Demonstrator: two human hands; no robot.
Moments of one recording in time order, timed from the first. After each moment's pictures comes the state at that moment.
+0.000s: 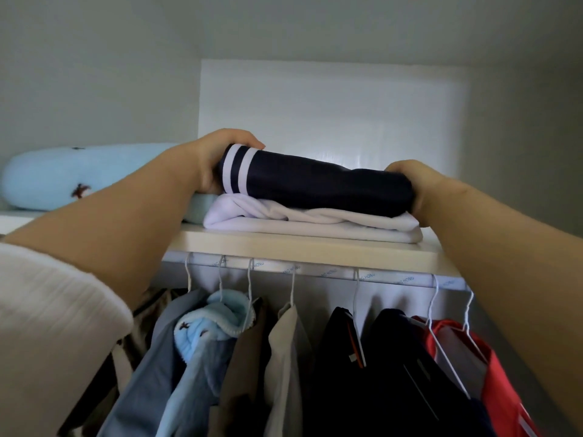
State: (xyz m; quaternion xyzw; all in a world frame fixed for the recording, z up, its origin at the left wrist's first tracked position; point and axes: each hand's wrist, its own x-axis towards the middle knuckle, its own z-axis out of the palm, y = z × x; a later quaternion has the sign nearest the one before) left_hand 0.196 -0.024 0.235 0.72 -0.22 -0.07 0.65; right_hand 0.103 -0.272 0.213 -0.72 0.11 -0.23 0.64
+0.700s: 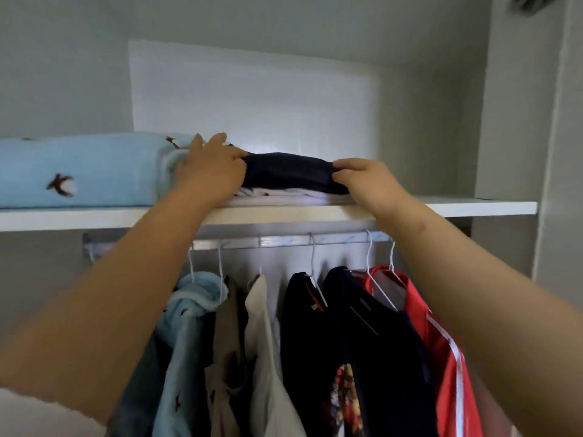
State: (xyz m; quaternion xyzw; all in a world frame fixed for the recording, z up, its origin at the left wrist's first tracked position) left_hand 0.146 -0.025 0.188 0.86 -0.31 0.32 0.24; right_hand 0.027 -0.198 0.165 -0.81 0.10 -0.42 0.40
